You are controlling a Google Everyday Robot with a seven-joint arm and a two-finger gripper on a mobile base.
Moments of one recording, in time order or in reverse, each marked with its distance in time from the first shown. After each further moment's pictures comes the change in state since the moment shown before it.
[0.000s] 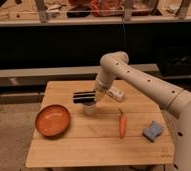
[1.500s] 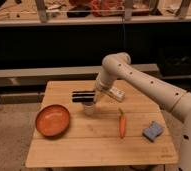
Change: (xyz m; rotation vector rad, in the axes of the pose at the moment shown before) arm -0.005 0.001 -0.003 0.030 -0.047 -0.018
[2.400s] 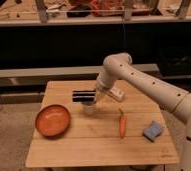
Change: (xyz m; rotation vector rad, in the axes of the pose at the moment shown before) arm -0.002 0.000 -0.003 0.017 -0.013 0.001
